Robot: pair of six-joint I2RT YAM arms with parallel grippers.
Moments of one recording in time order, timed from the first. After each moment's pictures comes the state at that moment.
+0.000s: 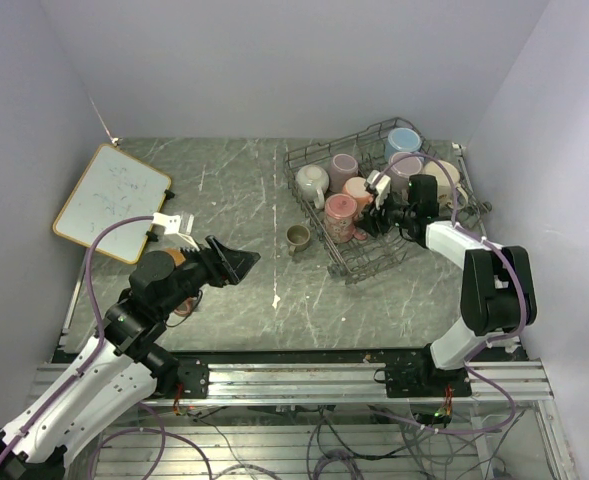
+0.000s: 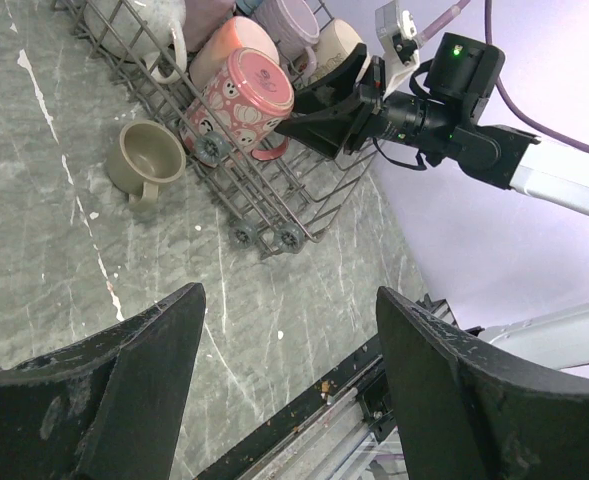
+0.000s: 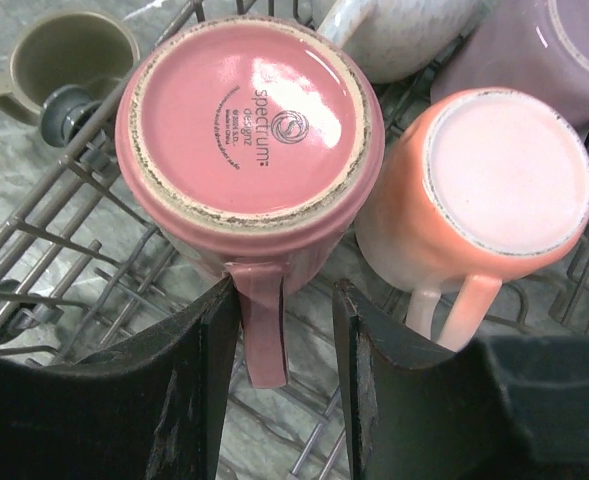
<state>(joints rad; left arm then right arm) -0.63 0.54 0.58 -0.16 0.07 -0.75 0.10 1.63 0.92 0.08 -0.74 -0.57</state>
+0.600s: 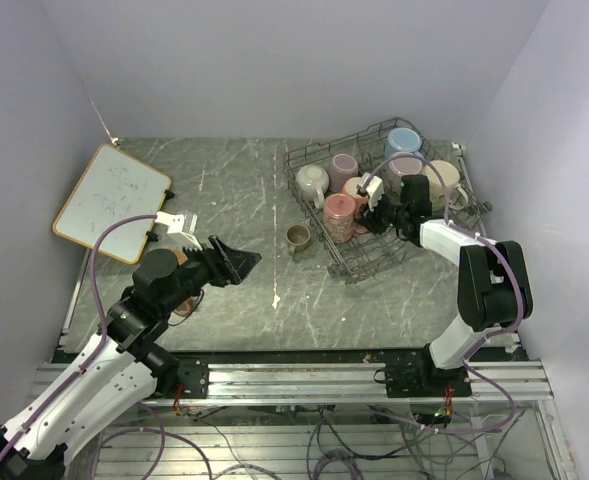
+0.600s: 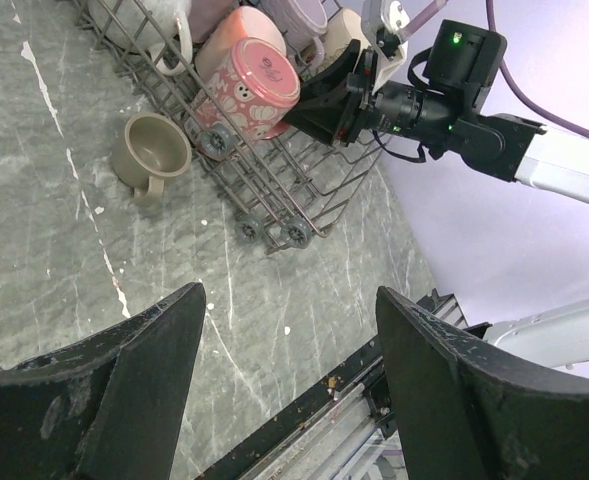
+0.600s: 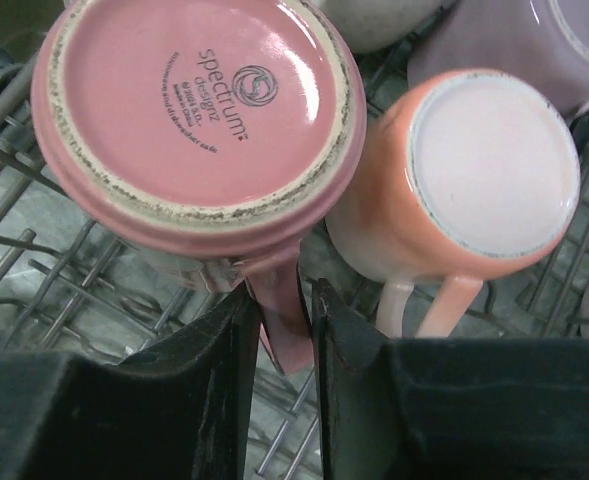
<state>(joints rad) -0.63 0.56 0.58 -0.16 0.07 -0.74 0.13 1.67 0.94 0.05 -0.62 -0.65</state>
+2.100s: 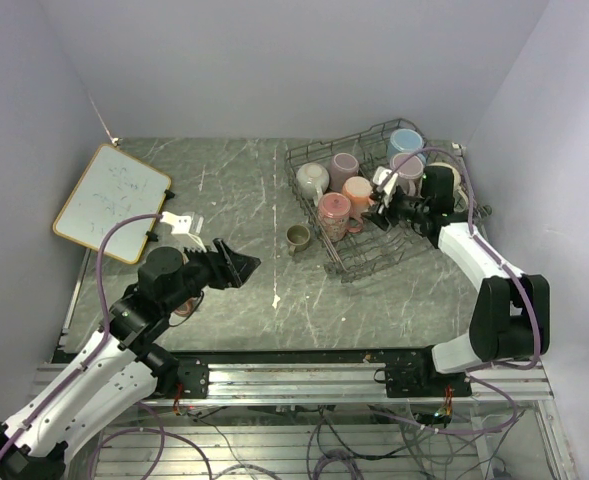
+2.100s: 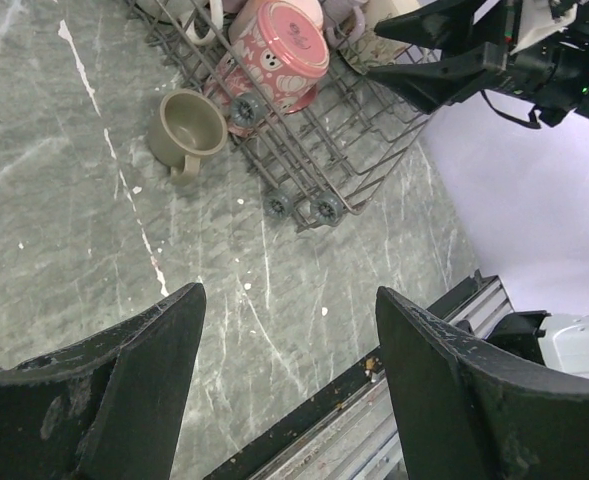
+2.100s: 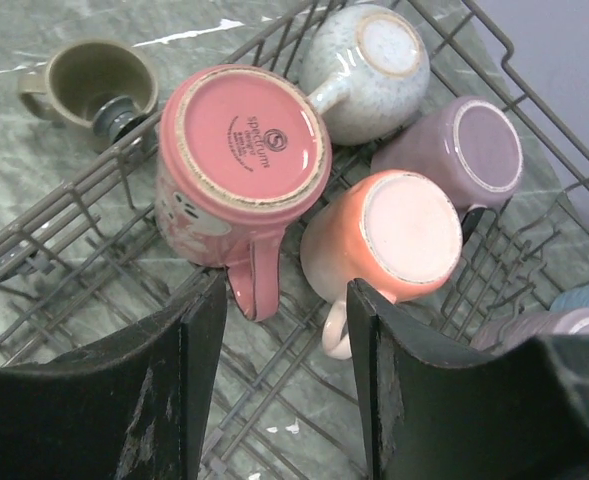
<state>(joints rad) -0.63 0.58 0.58 -0.22 0.07 -0.68 0.09 1.47 0.96 -0.07 -0.76 -0.79</state>
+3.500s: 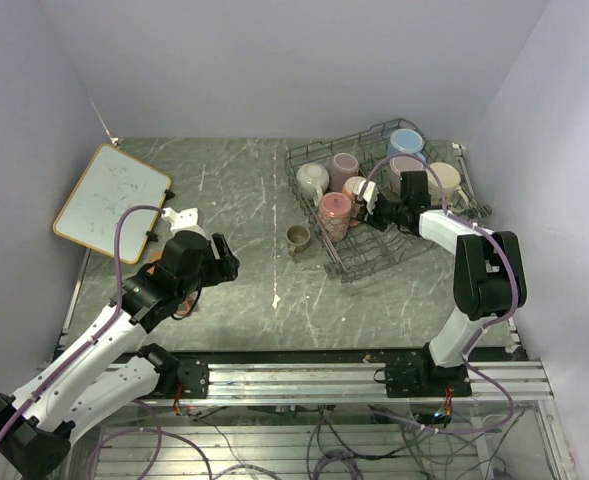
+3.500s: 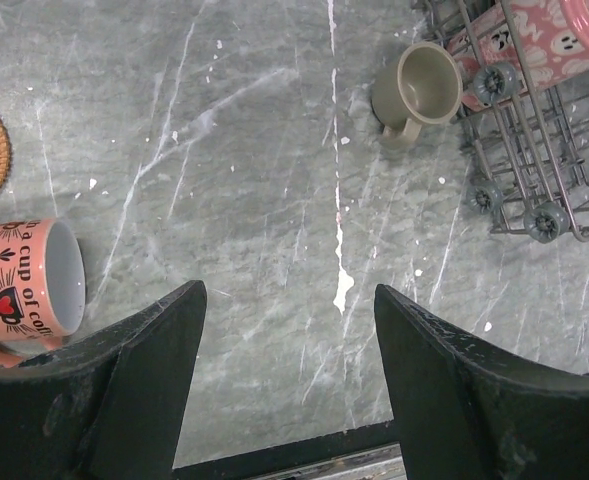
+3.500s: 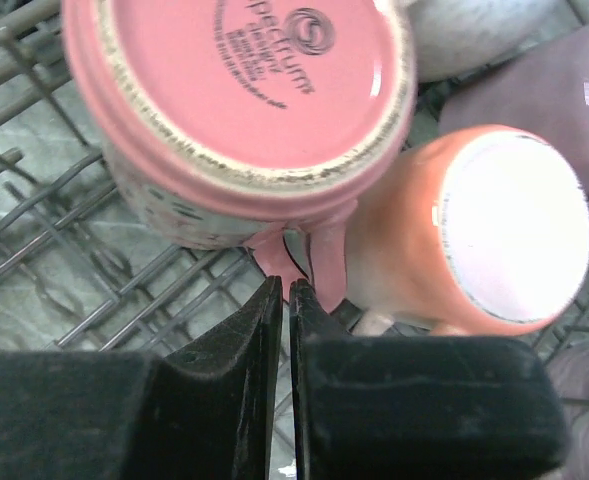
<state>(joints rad) -0.63 0.77 0.73 -0.57 -0.25 -0.64 0.11 1.75 1.04 -0.11 -0.73 -0.99</state>
